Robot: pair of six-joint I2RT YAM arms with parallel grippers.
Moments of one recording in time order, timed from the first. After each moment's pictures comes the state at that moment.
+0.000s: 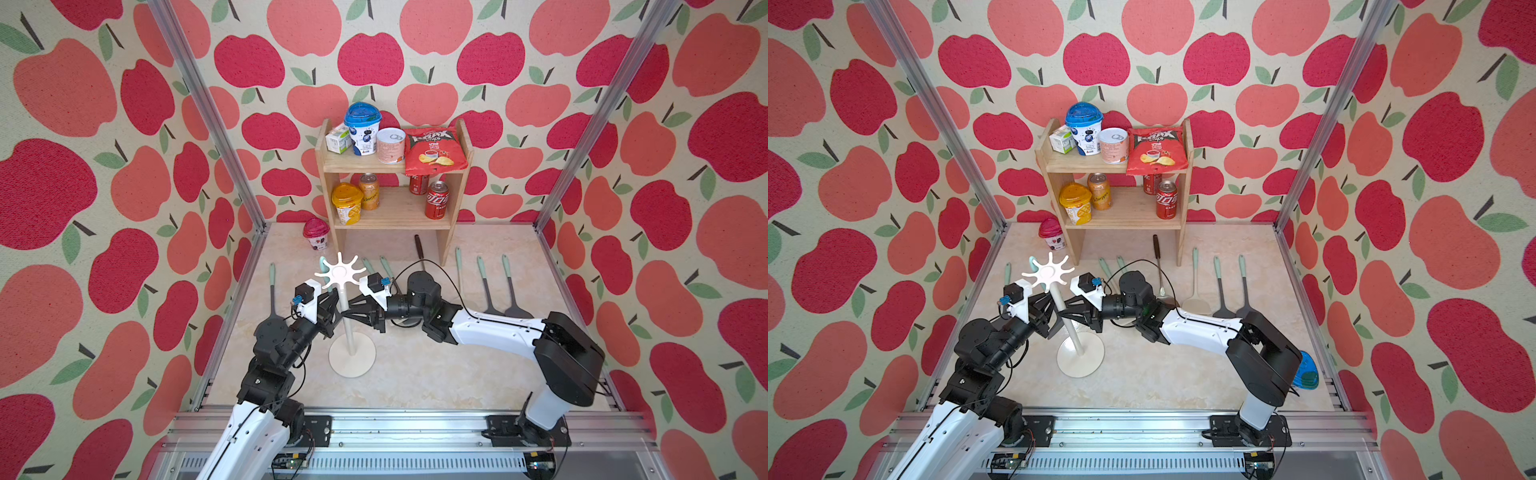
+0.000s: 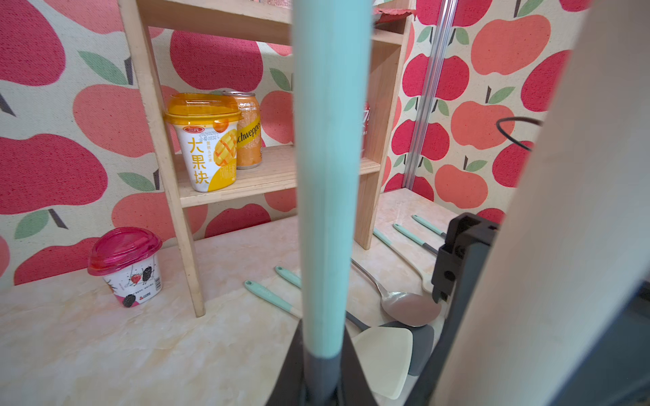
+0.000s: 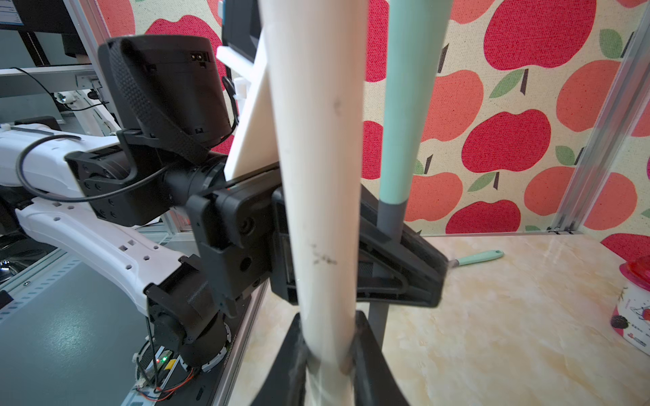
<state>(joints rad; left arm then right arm) -0.30 0.48 0.42 0.07 0.24 -0.06 1.04 1.69 1.06 0.62 -0.68 0.03</state>
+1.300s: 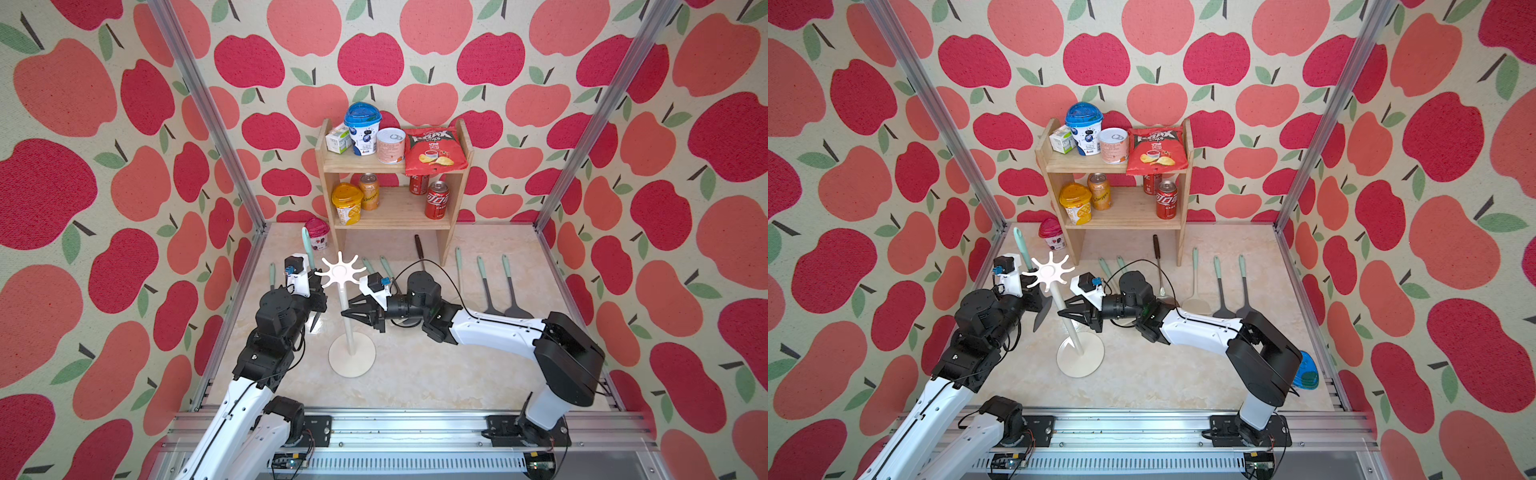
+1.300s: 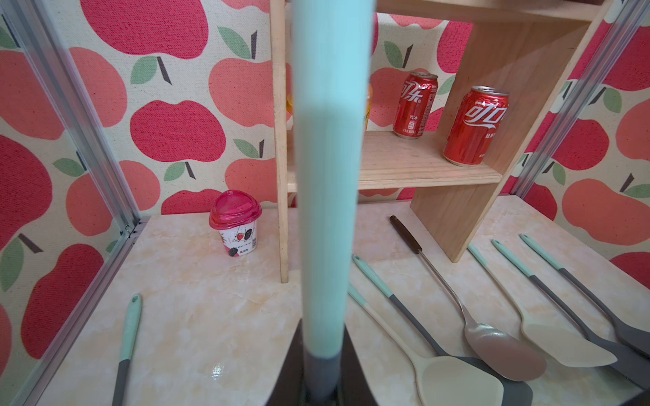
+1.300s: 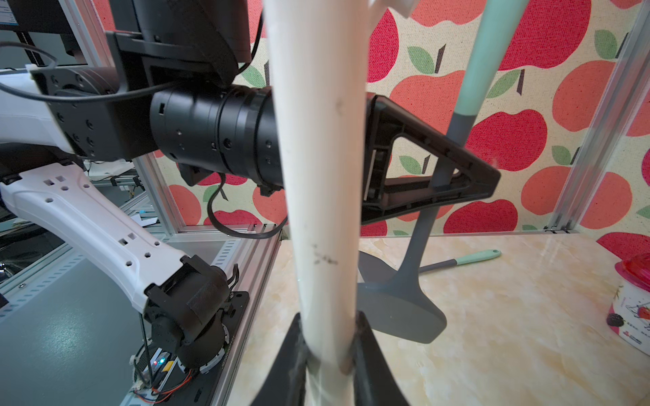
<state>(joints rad) -0.30 0.69 0.70 -0.15 -0.09 -0.09 1.04 1.69 1.06 0.62 -0.67 0.03</state>
